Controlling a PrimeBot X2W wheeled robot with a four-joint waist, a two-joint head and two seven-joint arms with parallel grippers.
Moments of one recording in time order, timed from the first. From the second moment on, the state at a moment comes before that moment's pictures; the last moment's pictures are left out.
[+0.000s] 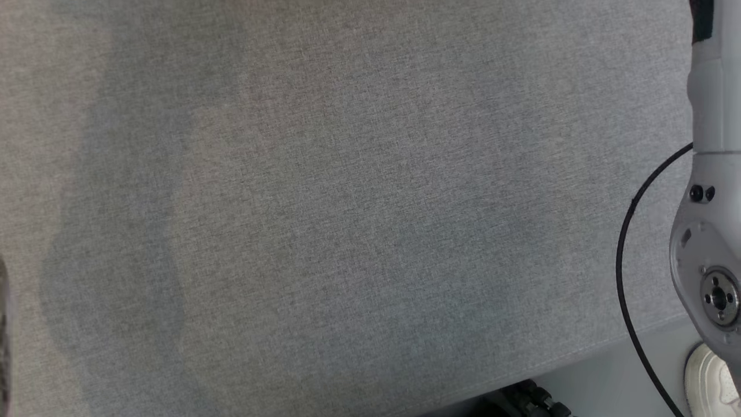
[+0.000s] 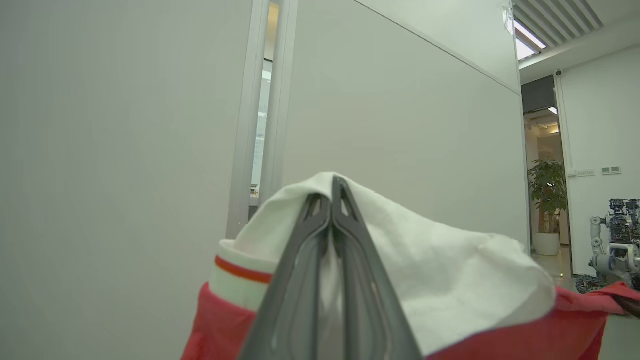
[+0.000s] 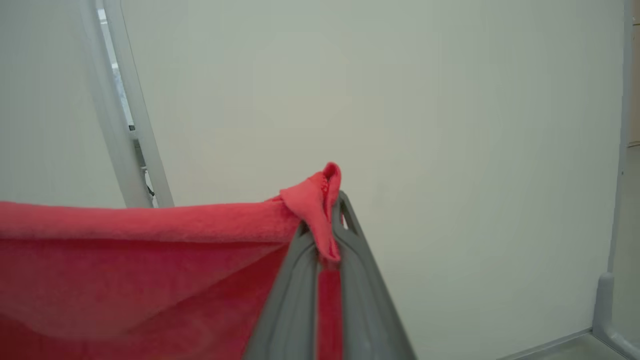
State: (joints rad) left arm -1.46 0.32 -0.27 0.31 -0.51 -0.11 -0.25; right arm -1.44 -0.06 -0.11 0.67 0.27 0.13 -0.26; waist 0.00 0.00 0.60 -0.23
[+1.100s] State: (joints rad) left arm -0.10 0.14 -0.26 0.08 -0.57 -0.13 -0.26; right arm -0.50 -0.19 -0.08 0.63 0.34 0.13 -0.24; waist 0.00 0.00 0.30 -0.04
